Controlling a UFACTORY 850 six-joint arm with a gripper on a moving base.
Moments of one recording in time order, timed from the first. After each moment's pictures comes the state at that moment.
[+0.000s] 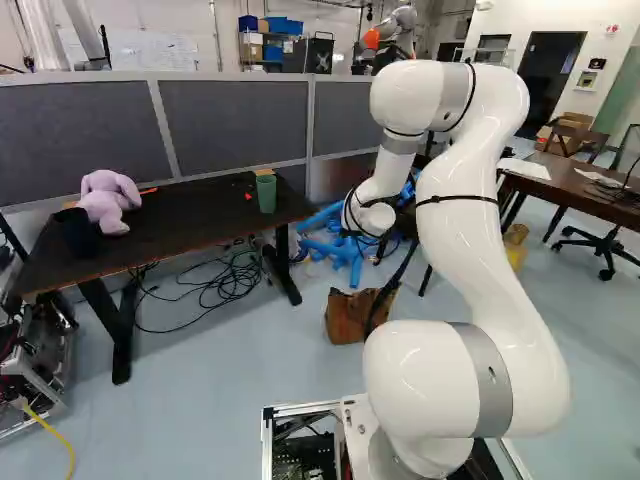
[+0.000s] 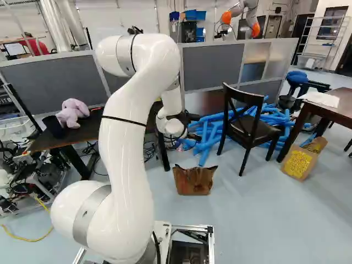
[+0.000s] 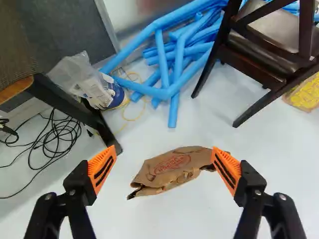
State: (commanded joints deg) arm -9.9 -44.1 -55.3 5.1 30.5 0.0
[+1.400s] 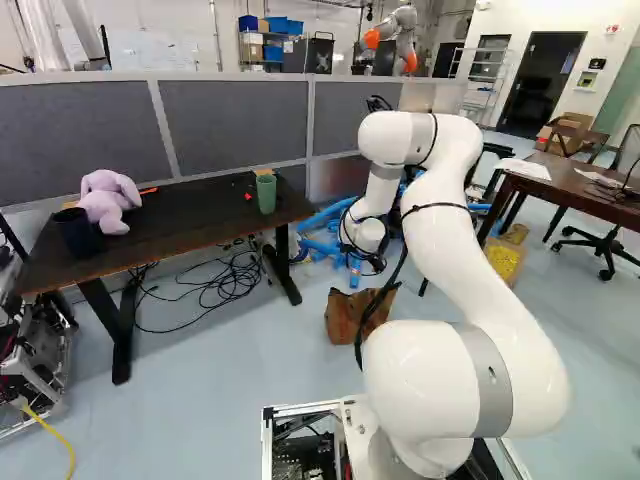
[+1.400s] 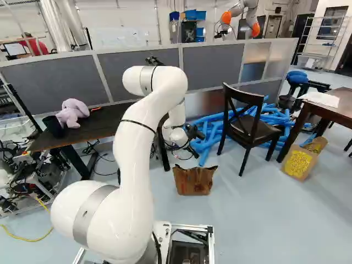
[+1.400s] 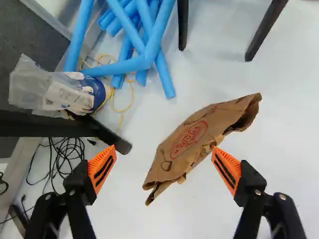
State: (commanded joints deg) arm -9.7 -59.3 -66.6 7.5 23.4 25.9
